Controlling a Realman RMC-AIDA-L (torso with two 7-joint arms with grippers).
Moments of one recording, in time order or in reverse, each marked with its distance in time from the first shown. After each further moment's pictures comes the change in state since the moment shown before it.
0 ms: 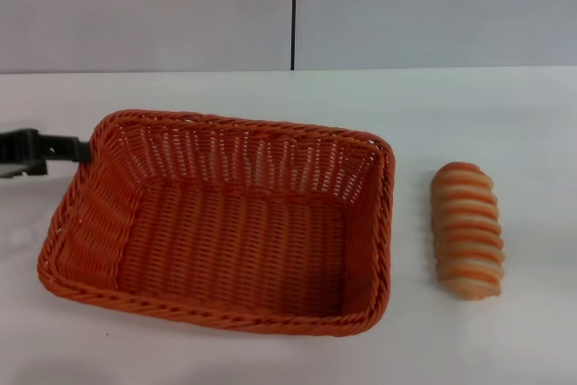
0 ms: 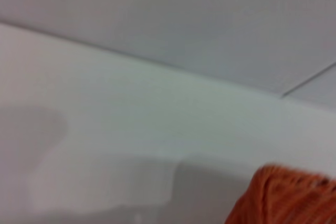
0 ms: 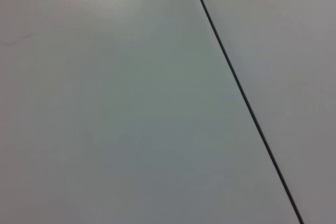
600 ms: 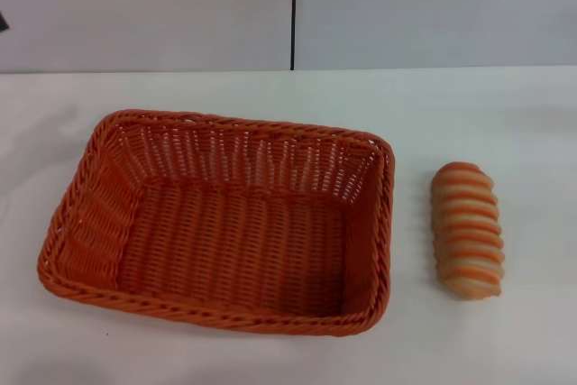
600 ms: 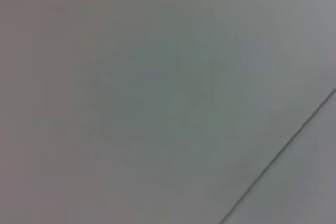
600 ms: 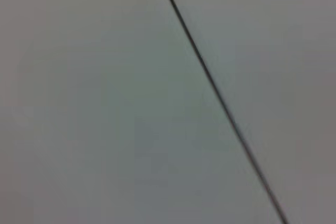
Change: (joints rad) left arm 0.017 -0.001 -0.451 -0.367 -0.591 0.066 0.661; right arm -0.115 -0.004 0.208 -0.562 -0.810 0.373 0.844
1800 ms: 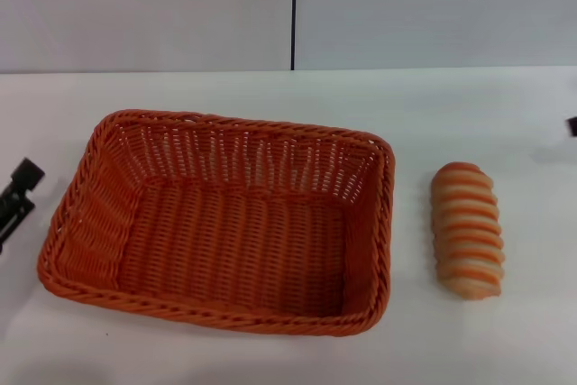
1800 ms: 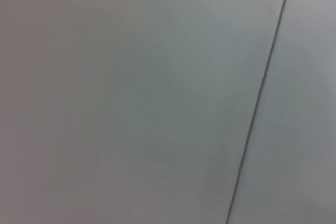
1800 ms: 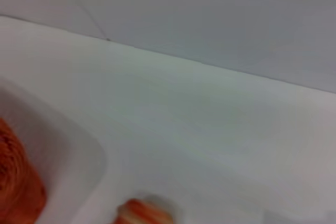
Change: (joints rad) left arm 0.127 0.001 -0.104 -0.891 -0.209 0.165 1.310; right arm 0.467 -0.101 -0.066 -0.118 -1.164 -0.482 0.558
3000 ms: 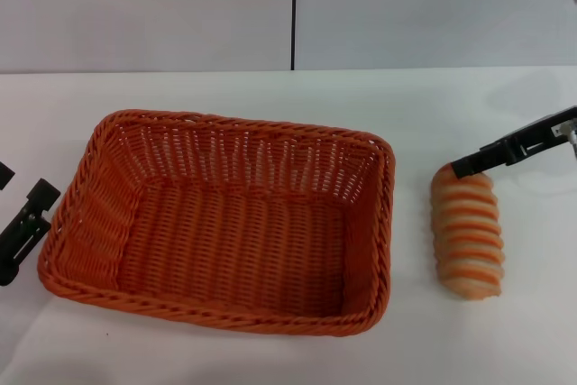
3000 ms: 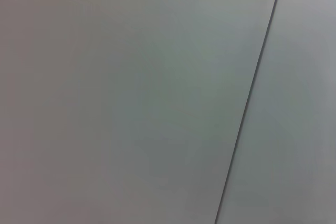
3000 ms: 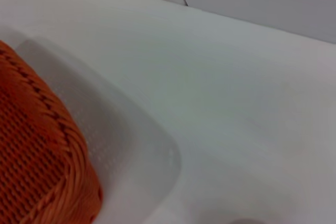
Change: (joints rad) left arm 0.018 -0.001 0.012 -0.084 0.006 0.017 0.083; right arm 0.081 0.127 -0.103 0.211 0.000 0.196 -0.056
